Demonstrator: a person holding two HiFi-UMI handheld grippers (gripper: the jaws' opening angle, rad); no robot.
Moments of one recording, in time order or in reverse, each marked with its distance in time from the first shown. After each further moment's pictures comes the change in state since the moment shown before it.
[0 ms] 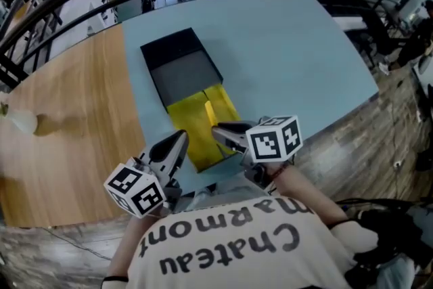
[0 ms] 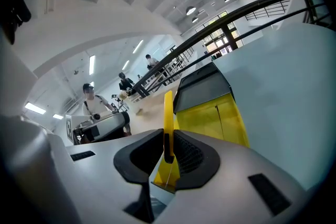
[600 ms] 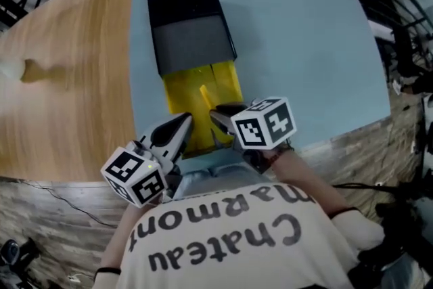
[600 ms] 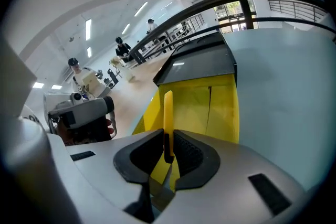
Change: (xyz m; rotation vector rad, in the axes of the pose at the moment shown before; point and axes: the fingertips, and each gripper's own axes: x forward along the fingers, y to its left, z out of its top) left arm 0.040 0.016 -0.026 -0.156 0.026 0.164; right arm 0.032 -0.055 -0.020 -0.136 0.374 -0.049
